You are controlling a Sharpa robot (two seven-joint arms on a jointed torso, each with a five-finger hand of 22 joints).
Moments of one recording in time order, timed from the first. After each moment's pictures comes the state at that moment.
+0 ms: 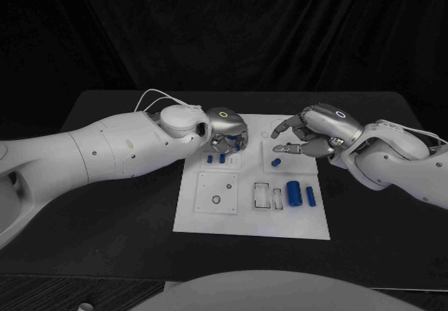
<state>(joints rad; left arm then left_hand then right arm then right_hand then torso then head) 1.34 -0.44 -0.21 1.16 -1.76 -0.15 0.22 1.45 -0.13 0.39 0.06 0.24 1.01 0.04 0.13 0.24 1.02 0.02 0.29 0.29 1.47 -0.05 1.45 1.31 0.06 1.45 0.06 1.30 1.31 1.30 -1.01 -0.21 1.64 -1.46 -0.57 0.31 1.34 -0.11 0.15 0.28 0.12 0.98 0.08 0.14 0.38 1.44 -0.02 1.35 1.28 1.47 -0.08 1.35 1.30 0.07 1.46 0.03 1.23 1.31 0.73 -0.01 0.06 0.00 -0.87</state>
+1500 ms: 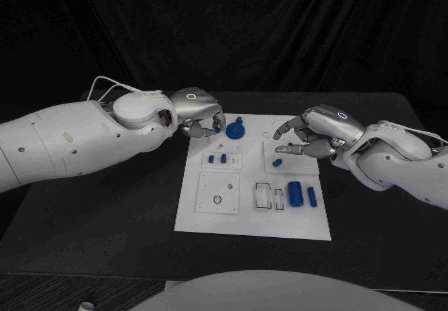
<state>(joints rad) 1.43 -0.68 -0.21 1.37 -1.76 -0.27 0.19 1.47 -0.12 0.40 0.03 0.16 1.08 0.06 0.14 0.25 1.11 0.00 0.28 0.26 1.46 -0.06 1.45 1.31 0.06 1.46 0.05 1.29 1.31 1.30 -1.00 -0.21 1.63 -1.46 -0.55 0.30 1.34 -0.10 0.15 0.28 0.12 0.98 0.08 0.14 0.38 1.44 -0.01 1.34 1.28 1.47 -0.08 1.34 1.30 0.07 1.46 0.03 1.23 1.31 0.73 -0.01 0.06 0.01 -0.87</state>
